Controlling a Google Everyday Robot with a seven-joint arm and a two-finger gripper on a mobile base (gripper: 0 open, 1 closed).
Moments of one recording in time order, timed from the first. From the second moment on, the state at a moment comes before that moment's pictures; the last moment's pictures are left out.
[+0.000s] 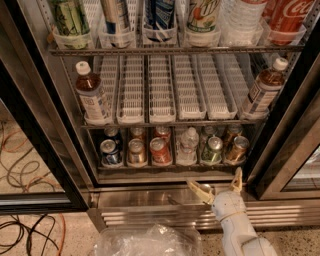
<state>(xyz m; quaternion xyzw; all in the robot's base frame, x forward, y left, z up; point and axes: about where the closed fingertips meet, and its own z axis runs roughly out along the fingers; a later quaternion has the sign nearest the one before) 0.532 -0.203 0.611 -0.07 0.67 0.07 0.74</state>
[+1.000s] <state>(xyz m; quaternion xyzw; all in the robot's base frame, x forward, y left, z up) 0.533 -0.202 0.610 -0.07 0.67 0.07 0.74</state>
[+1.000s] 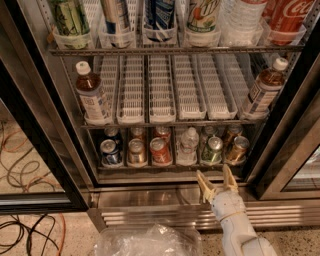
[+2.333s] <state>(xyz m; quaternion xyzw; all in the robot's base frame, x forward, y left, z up) 0.584 -0.215 0.612 -0.05 0.67 0.04 0.74</state>
